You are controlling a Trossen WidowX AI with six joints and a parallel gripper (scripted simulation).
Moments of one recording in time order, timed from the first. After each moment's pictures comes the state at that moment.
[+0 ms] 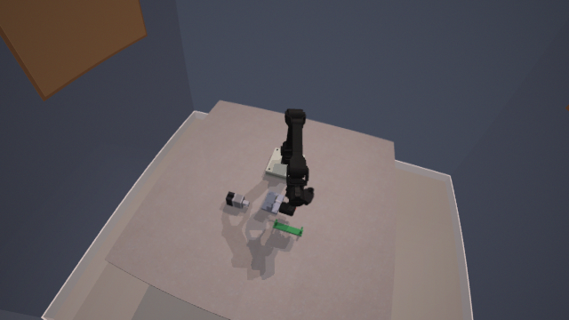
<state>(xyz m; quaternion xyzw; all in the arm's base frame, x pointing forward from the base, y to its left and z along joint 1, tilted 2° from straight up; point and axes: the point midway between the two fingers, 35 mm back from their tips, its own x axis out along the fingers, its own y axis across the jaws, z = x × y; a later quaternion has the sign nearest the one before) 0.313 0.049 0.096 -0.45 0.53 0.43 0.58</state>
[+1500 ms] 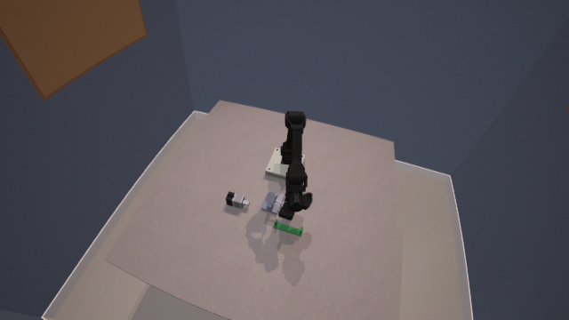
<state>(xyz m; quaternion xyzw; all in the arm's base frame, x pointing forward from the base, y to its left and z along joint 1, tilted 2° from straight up) 0.312 0.050 0.053 -0.45 0.53 0.43 0.57</state>
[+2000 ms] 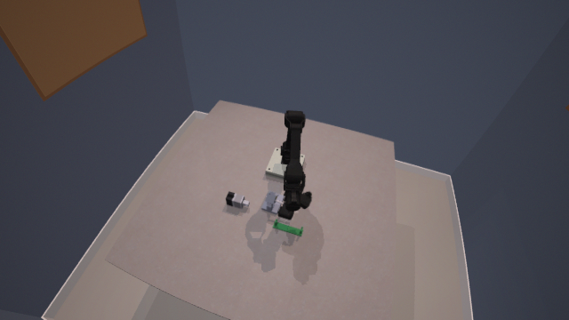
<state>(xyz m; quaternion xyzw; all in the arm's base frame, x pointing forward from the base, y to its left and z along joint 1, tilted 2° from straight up) 0.312 0.050 0.056 -0.44 0.52 0.44 0.59</state>
